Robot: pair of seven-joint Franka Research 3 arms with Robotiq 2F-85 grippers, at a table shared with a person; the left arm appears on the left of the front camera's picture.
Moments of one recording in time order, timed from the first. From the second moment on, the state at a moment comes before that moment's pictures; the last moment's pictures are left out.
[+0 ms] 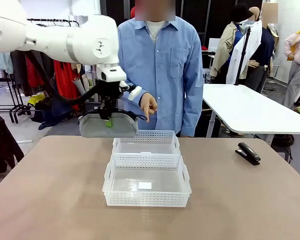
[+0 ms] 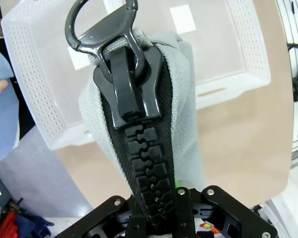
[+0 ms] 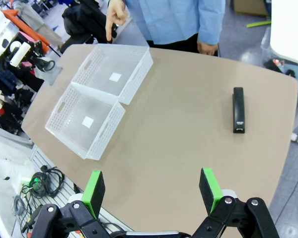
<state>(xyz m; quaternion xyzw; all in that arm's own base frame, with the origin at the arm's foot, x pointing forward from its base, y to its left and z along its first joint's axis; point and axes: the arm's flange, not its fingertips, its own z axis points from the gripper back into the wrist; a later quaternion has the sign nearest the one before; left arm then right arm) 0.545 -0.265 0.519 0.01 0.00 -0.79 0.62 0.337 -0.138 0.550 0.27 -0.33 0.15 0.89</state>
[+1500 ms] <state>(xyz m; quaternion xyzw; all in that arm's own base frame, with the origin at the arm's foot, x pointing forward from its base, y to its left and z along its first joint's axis) 0.610 -0.370 0.444 0.06 -0.08 -0.76 0.64 0.337 -0.138 0.550 0.27 -0.33 0.15 0.89</state>
